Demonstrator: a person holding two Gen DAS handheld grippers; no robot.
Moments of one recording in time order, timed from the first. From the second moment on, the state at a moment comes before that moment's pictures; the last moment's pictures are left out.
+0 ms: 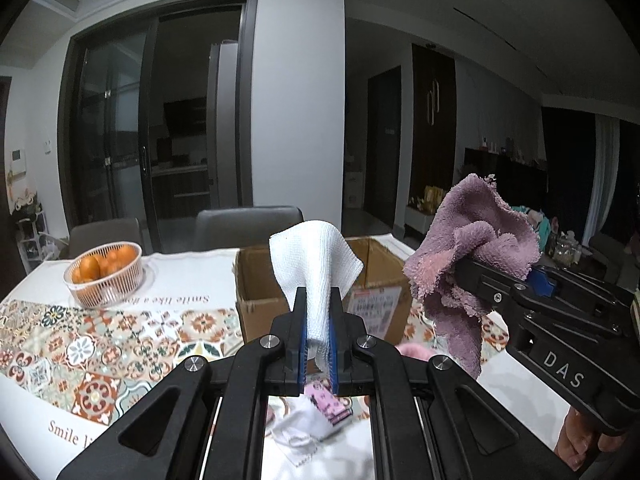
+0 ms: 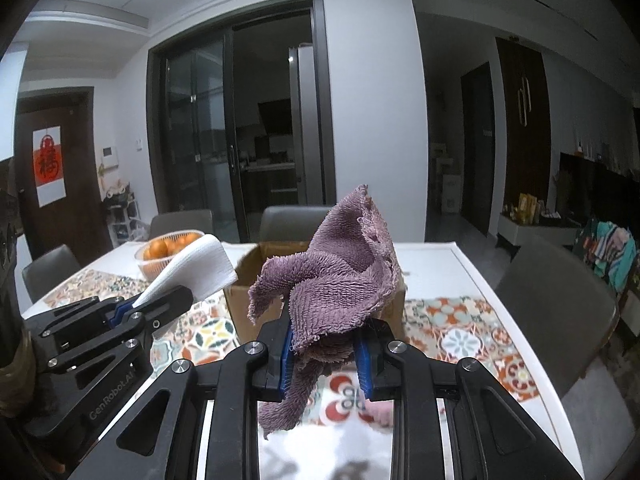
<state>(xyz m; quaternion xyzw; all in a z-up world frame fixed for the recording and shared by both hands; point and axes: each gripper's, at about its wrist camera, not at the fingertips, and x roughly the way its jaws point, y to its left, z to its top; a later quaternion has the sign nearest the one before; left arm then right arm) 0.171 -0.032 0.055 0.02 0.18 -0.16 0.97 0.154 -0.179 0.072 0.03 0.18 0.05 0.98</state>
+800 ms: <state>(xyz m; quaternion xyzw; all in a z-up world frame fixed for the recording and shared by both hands) 0.230 -0.031 0.073 0.03 0.12 -0.15 0.98 0.206 -0.176 0.089 0.01 0.13 0.05 0.99</state>
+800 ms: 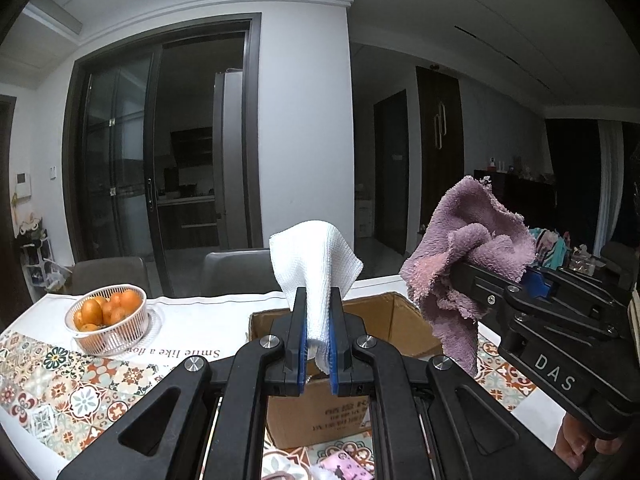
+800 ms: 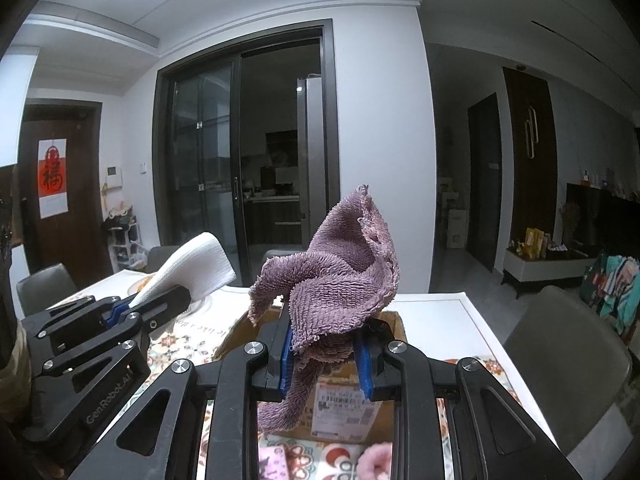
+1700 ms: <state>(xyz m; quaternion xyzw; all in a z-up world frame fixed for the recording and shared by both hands) 0.324 -0.060 0.011 0.07 0.21 -0.12 0.97 0.312 -0.189 0.040 0.00 0.24 0.08 0.97</state>
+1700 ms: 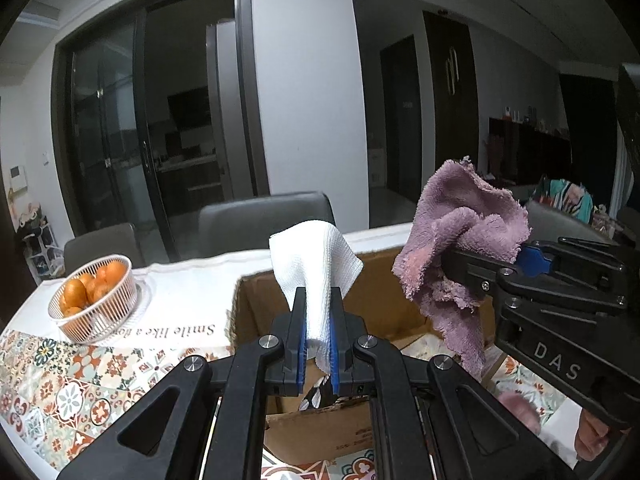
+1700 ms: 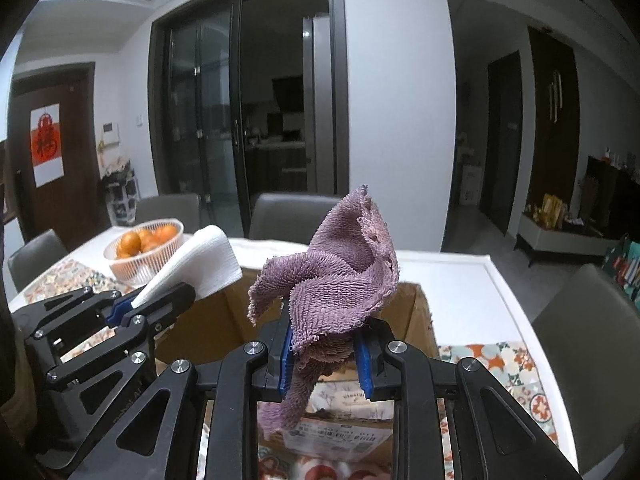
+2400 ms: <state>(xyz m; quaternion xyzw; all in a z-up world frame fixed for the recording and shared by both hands) 0.319 -0.062 0.012 0.07 0.23 -0.11 0.96 0.324 -0.194 0.036 -0.01 0.27 0.06 0.96</state>
